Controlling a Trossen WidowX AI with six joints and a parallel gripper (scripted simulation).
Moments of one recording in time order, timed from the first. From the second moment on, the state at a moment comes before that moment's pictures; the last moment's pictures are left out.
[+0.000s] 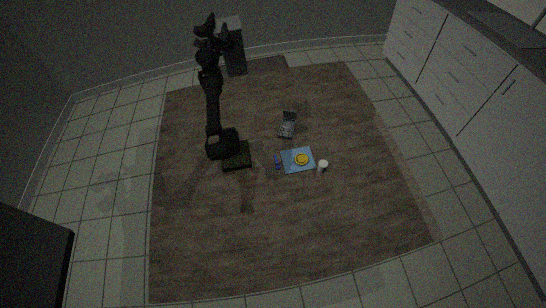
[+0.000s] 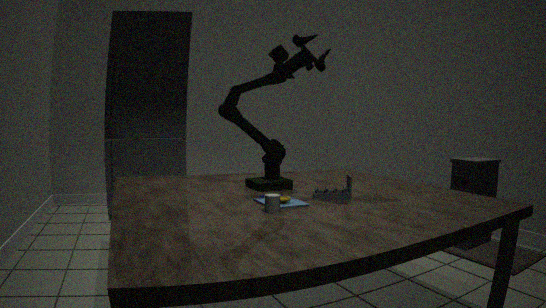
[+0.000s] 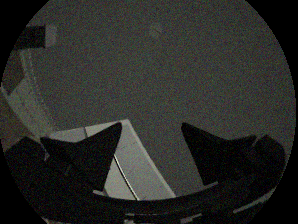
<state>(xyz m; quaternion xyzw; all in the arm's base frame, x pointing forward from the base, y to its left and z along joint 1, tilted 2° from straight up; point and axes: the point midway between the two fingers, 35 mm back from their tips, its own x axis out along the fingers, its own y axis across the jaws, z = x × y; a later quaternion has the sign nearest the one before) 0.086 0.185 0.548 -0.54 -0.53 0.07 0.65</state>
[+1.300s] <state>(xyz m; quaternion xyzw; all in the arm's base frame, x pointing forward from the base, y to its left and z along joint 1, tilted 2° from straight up) 0.277 0.210 0.410 -0.62 -0.18 0.19 0.74</state>
